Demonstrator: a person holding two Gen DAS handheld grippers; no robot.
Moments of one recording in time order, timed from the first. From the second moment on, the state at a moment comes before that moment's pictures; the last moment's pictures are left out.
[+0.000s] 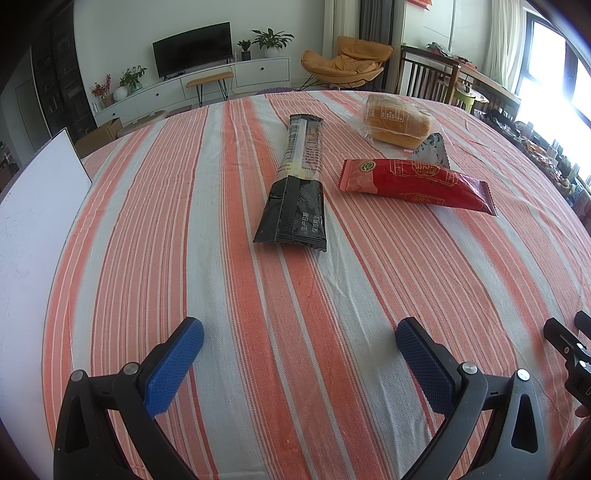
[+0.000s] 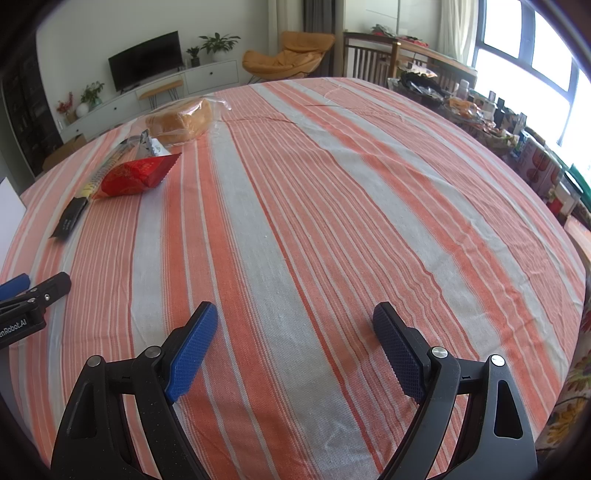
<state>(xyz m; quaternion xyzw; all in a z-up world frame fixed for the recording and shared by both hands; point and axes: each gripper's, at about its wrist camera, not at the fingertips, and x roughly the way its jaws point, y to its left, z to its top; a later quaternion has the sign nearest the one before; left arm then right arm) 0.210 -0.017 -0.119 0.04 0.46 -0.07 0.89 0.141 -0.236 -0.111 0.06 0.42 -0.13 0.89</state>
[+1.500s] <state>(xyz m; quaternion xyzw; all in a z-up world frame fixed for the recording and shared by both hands) 0.236 -0.013 -0.104 0.02 0.53 -0.10 0.84 0.141 -0.236 -0.111 0.06 0.42 -0.13 0.89</state>
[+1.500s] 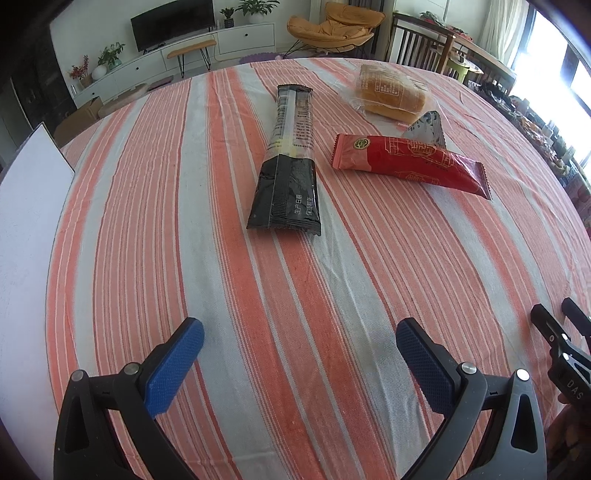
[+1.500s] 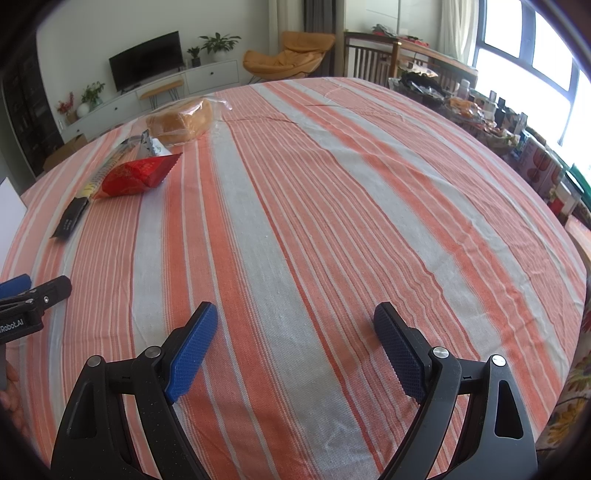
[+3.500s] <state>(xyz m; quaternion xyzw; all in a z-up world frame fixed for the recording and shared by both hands) 0.185 0.080 -0.120 0.01 0.46 -0.03 0.89 0.271 -0.121 -0.054 -0.20 0.42 0.13 0.88</state>
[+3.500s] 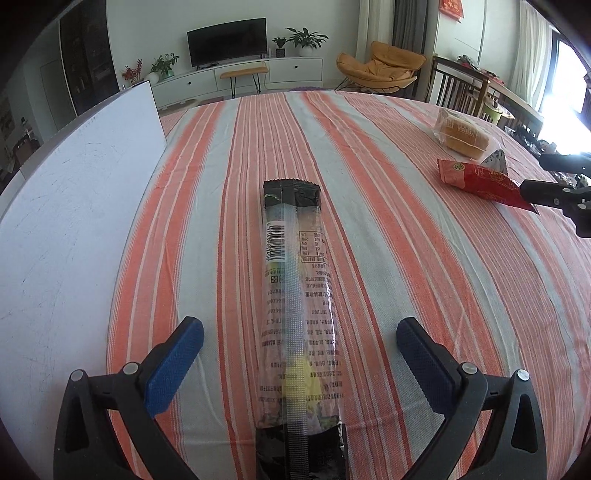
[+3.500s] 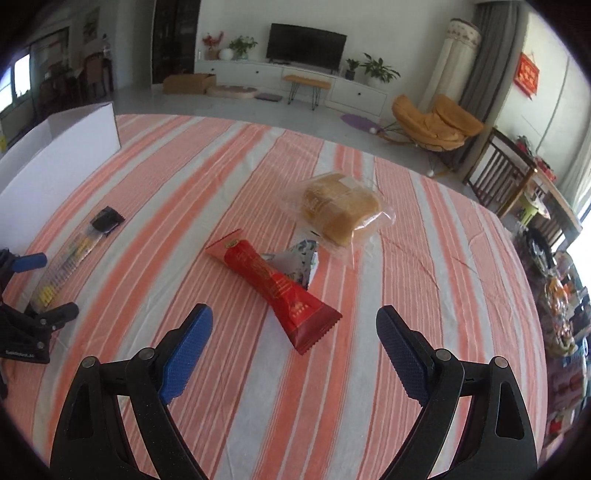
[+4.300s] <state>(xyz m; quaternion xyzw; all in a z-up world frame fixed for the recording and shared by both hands) 0.188 0.081 -0.120 0.01 0.46 -0.03 0.89 0.127 -0.174 -0.100 0.13 0.44 0.07 0.88</state>
